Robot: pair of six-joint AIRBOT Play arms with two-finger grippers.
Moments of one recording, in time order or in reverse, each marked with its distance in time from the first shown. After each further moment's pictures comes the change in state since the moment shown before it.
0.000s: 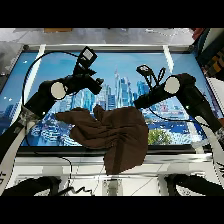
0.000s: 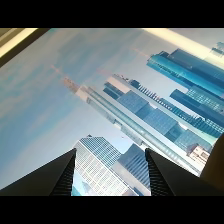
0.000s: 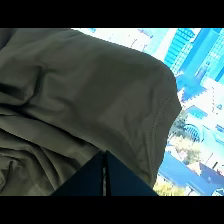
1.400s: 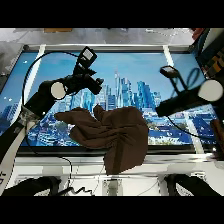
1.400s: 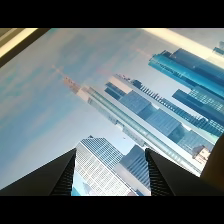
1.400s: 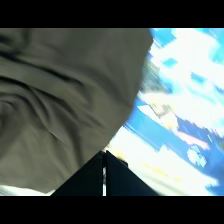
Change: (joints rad) left arm 0.000 0.000 0.000 0.000 0.000 0.000; right arm -0.146 0.280 -0.093 -0.029 0.240 -0.014
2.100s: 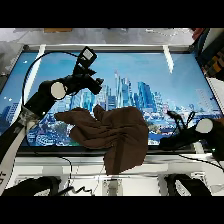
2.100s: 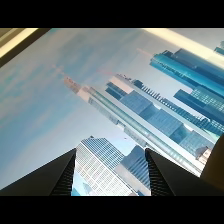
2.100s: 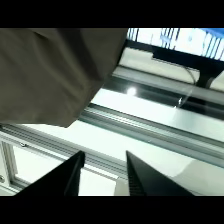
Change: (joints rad) left arm 0.001 0.000 0.000 0.000 0.000 0.000; right arm -0.260 0.204 -0.683 0.224 -0.021 -0.021
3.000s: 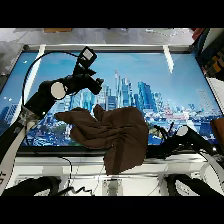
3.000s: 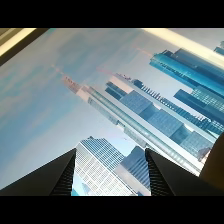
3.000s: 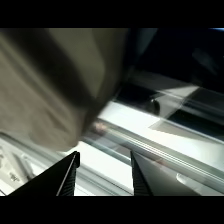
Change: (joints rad) left arm 0.000 0.000 0.000 -0.004 -0.002 0.000; right arm 0.032 -0.329 -0.182 0.176 -0.220 -0.178
